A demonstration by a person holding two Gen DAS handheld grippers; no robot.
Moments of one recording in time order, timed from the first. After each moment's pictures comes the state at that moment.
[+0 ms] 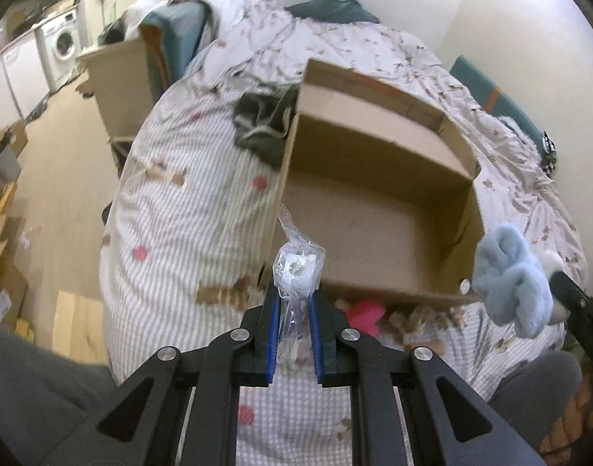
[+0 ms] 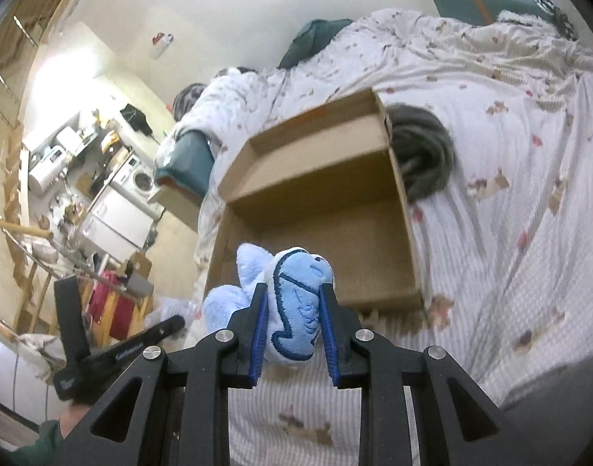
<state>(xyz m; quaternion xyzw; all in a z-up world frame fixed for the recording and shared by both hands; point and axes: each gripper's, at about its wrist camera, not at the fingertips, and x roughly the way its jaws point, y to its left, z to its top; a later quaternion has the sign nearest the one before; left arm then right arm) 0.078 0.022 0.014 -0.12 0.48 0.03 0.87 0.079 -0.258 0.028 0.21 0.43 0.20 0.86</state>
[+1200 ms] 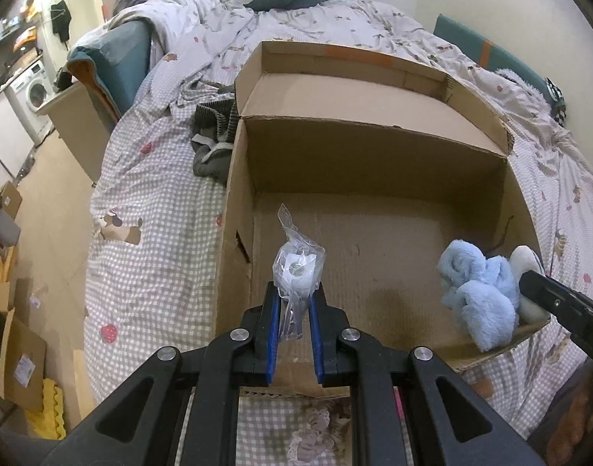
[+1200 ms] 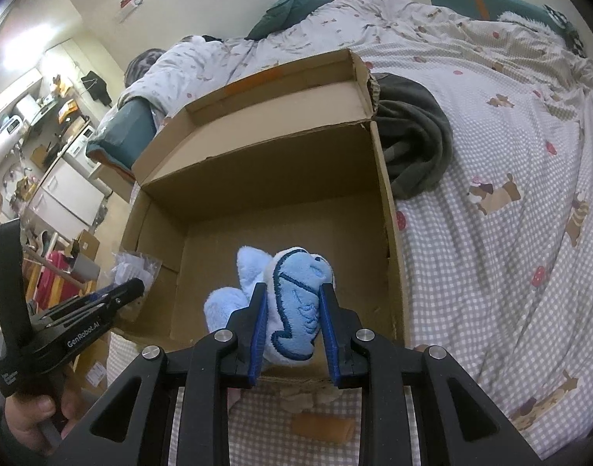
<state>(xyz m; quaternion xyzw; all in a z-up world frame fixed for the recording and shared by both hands) 0.167 -0.008 -0.044 -0.02 0.50 0.02 0.87 0.156 -0.228 -0.045 0.13 0.48 0.14 0.86</state>
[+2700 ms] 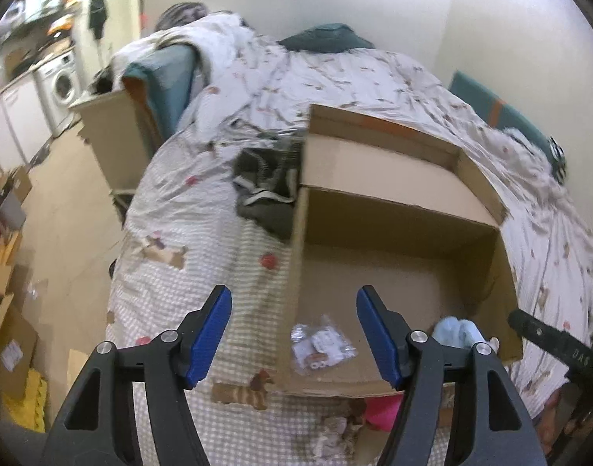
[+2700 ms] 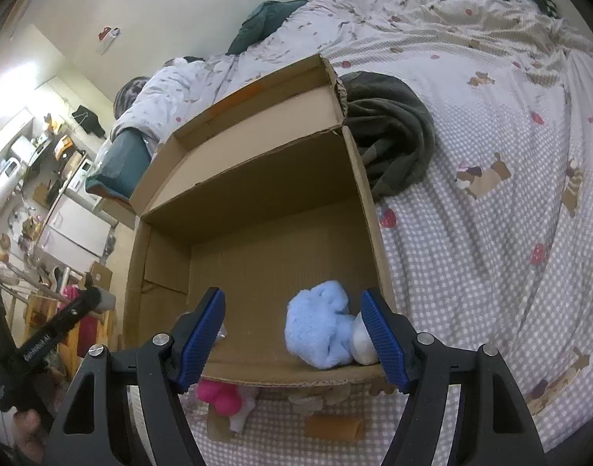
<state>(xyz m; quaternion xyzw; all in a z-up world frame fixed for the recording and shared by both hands) 0.145 0.045 0.007 -0.08 0.43 0.05 0.90 0.157 -0.249 -0.045 0.20 0.48 0.13 0.85</state>
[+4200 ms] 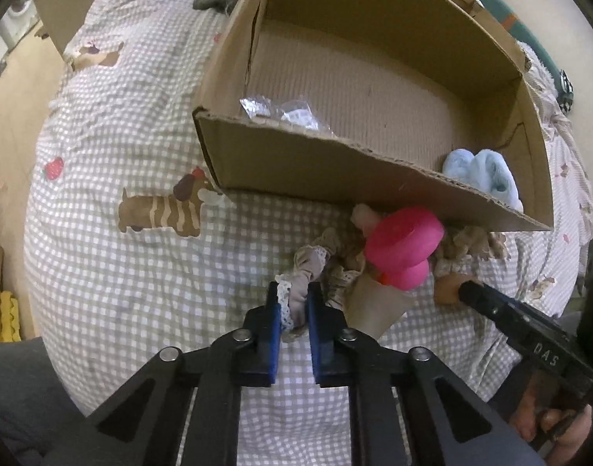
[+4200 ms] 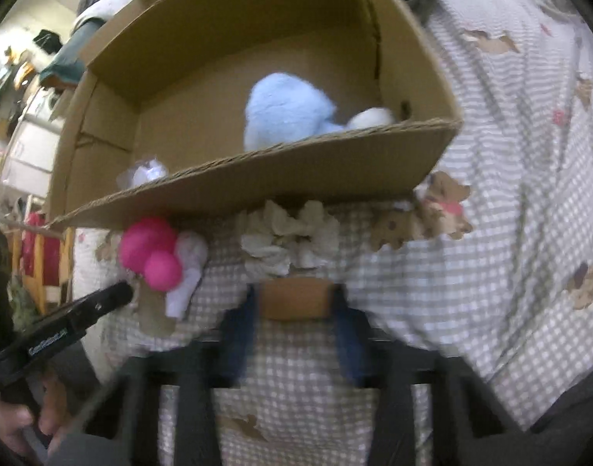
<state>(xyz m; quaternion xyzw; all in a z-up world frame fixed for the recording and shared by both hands) 0.109 -0.006 -0.114 -0.13 0.64 -0.01 0.76 0.115 -0.200 -0.125 0.12 0.64 0.12 0.75</state>
